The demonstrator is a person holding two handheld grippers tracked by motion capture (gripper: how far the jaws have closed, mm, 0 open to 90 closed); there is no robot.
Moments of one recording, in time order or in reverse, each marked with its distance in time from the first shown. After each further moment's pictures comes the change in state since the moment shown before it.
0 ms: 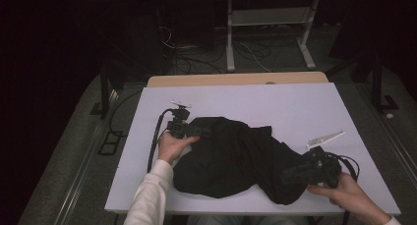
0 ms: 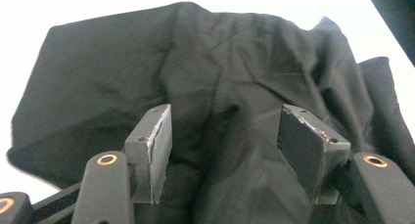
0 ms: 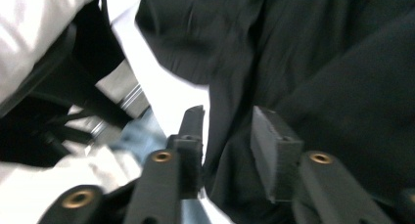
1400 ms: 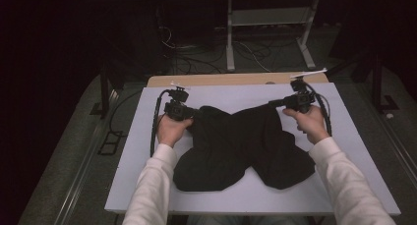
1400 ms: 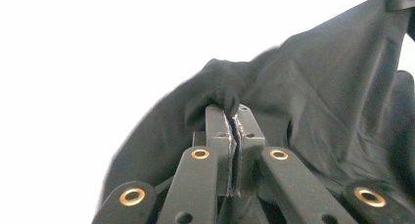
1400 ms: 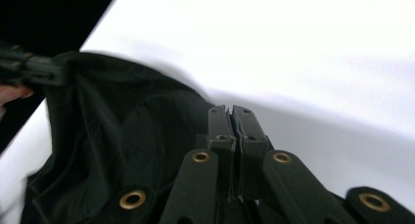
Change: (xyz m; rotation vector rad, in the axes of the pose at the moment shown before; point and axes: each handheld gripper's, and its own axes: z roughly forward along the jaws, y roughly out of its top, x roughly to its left) left arm -0.019 0.048 -0.042 -0.144 0.170 0.113; right arm -0.094 0.153 0.003 -0.240 -0.282 0.177
